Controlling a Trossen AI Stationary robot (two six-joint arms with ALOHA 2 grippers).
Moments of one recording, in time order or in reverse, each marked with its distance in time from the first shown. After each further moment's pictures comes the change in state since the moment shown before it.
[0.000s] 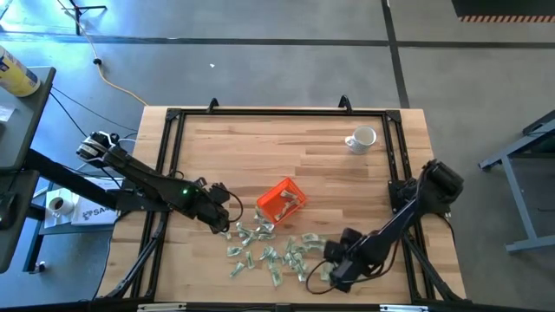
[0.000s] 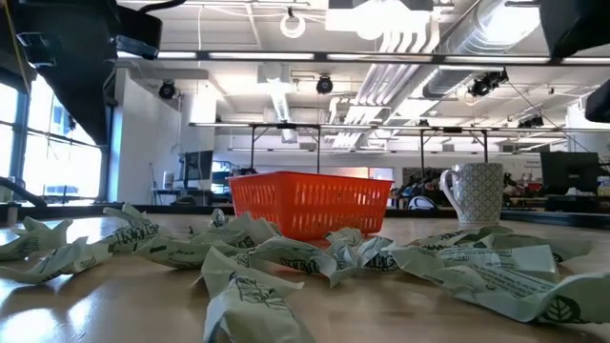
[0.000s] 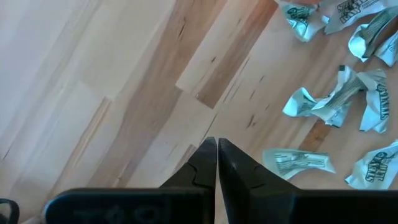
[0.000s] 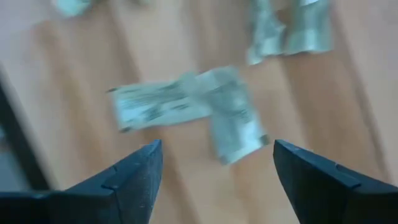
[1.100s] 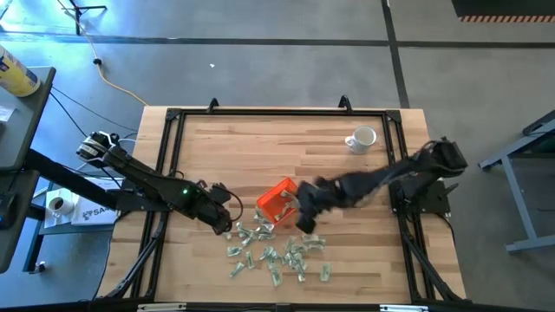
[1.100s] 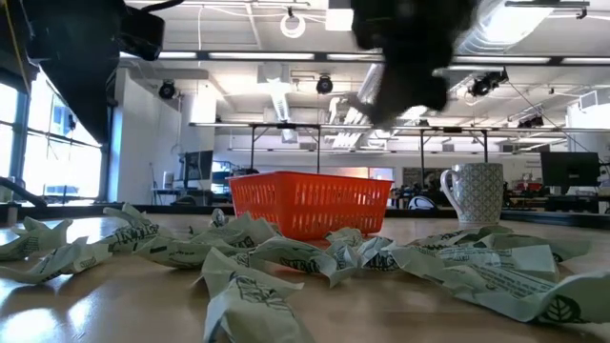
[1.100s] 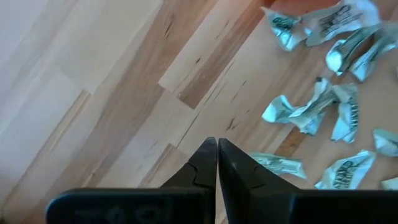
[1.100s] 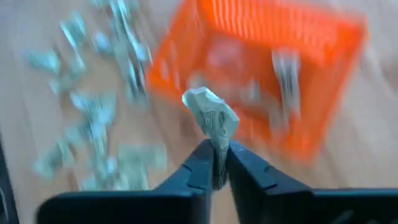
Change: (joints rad) left arm 0.000 0.000 0.001 0.049 0.030 -0.081; right arm -0.545 -0.170 0.002 0.260 -0.068 -0.461
